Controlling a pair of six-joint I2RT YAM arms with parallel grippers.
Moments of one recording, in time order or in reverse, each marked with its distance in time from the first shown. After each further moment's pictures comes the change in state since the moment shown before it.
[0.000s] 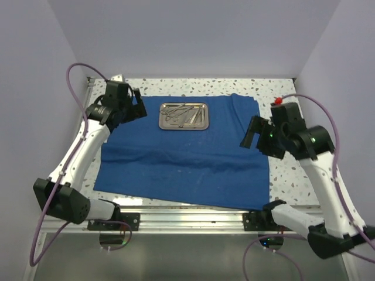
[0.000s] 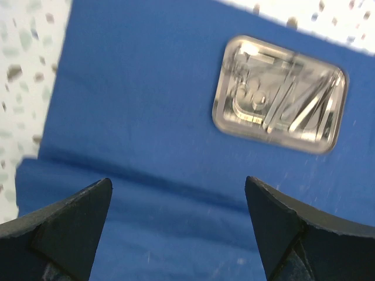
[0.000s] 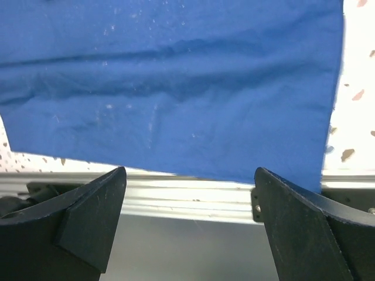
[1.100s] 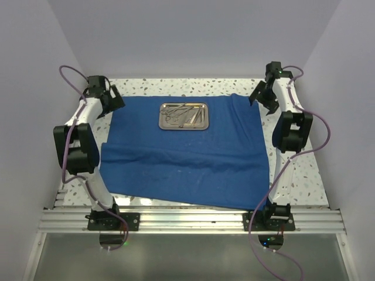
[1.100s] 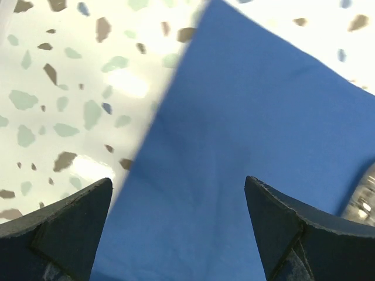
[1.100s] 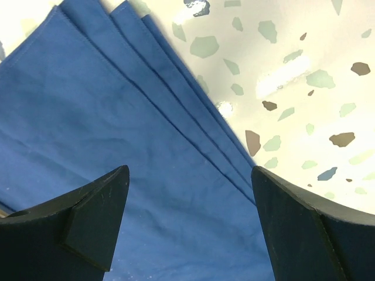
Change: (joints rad) left arm 0.354 0.474 0.051 0.330 0.130 0.109; right arm -0.395 1.331 0.809 0.251 0.108 -0.034
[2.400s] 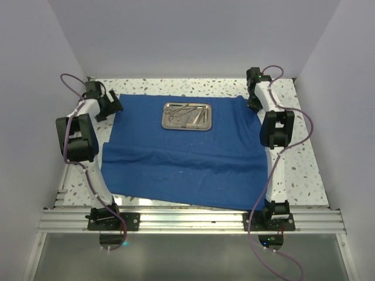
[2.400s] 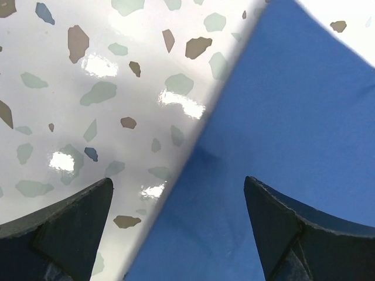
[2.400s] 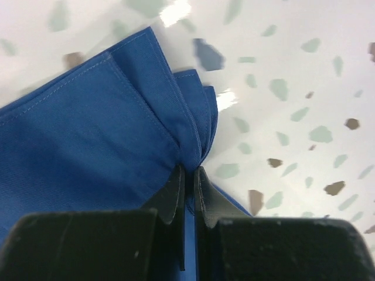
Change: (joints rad) left arm 0.111 0.227 0.061 0.100 0.158 0.026; right arm 0.112 0.226 0.162 0.032 0.336 -0.095
